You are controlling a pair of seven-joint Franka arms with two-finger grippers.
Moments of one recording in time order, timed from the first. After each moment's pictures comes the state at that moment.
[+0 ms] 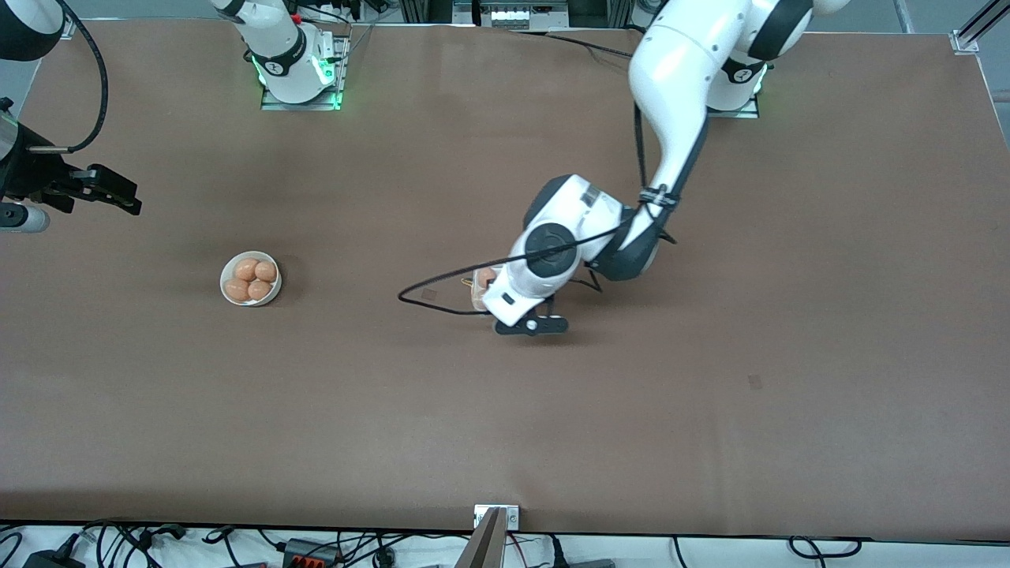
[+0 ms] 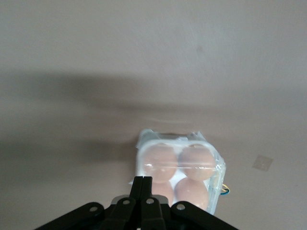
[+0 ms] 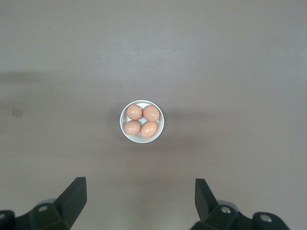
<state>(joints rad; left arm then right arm) -0.64 0.88 0.03 -1.10 -0.25 1.94 -0.63 -0.01 0.02 -0.02 -1.67 -0.03 1.65 -0.02</state>
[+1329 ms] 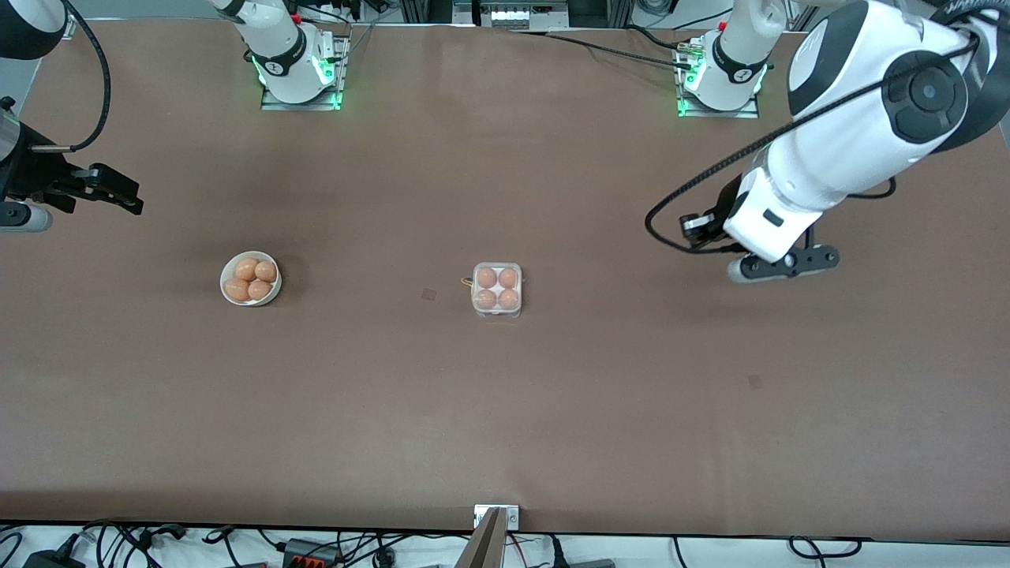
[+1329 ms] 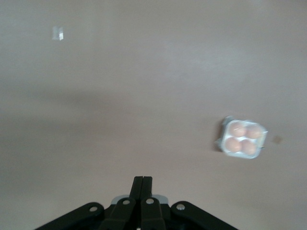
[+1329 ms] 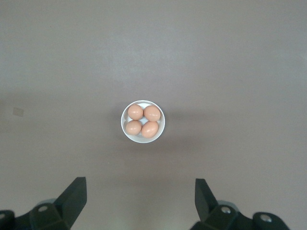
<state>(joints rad) -0.35 0.20 0.04 -1.54 -0.16 1.68 -0.49 -0.01 0.02 -0.02 -1.67 -0.03 1.65 -0.03</state>
